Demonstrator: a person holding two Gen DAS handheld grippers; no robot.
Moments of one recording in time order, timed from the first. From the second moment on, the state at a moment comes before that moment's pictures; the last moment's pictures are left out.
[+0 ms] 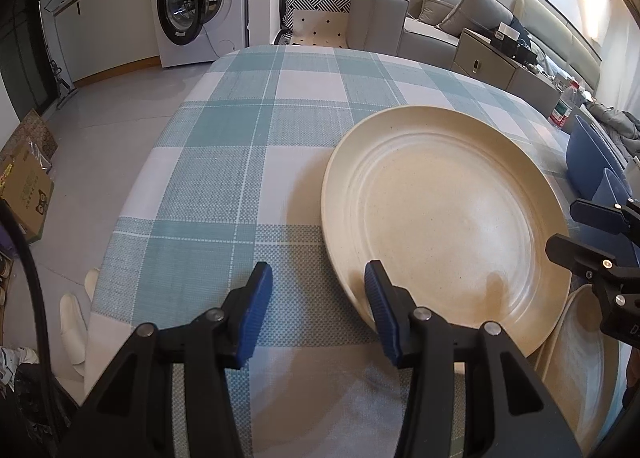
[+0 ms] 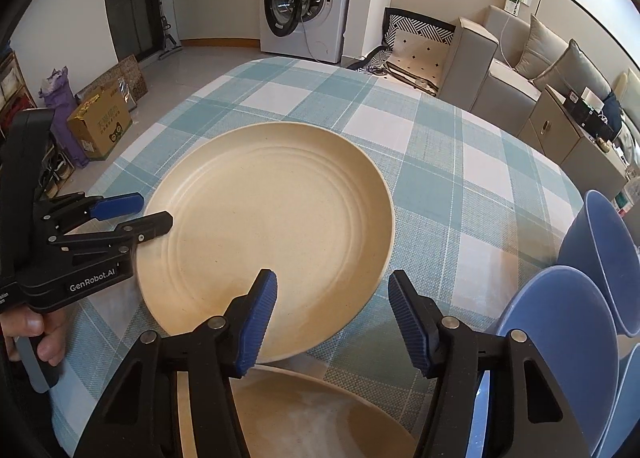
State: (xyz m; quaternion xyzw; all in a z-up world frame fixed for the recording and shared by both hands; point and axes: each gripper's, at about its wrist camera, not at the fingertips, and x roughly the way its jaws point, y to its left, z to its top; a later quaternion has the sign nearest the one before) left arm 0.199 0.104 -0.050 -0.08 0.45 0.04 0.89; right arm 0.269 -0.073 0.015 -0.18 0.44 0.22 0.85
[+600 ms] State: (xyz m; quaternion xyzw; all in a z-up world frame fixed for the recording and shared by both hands) left arm 0.196 0.125 -0.049 -0.09 0.45 0.04 0.89; right arm 0.271 -0.053 0.009 -0.20 0.45 0.23 0.84
